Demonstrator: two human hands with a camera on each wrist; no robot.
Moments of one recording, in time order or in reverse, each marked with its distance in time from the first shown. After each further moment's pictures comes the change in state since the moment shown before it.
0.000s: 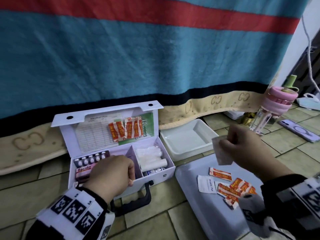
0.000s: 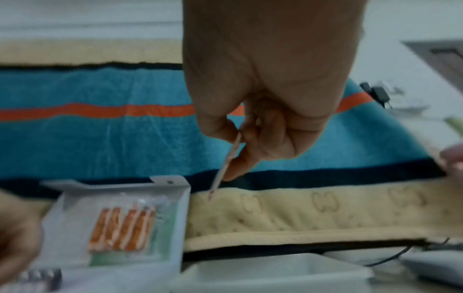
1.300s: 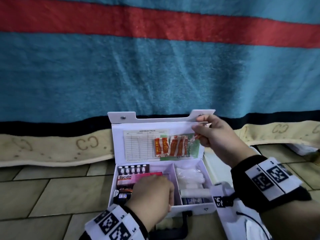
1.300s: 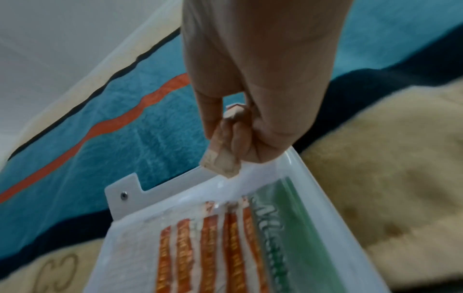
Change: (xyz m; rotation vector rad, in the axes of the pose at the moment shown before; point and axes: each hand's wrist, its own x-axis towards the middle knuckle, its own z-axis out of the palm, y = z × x) left_hand 0.004 -0.008 0.004 -0.052 0.003 0.012; right_hand 0.090 -0.129 0.103 1.057 -0.472 -0.041
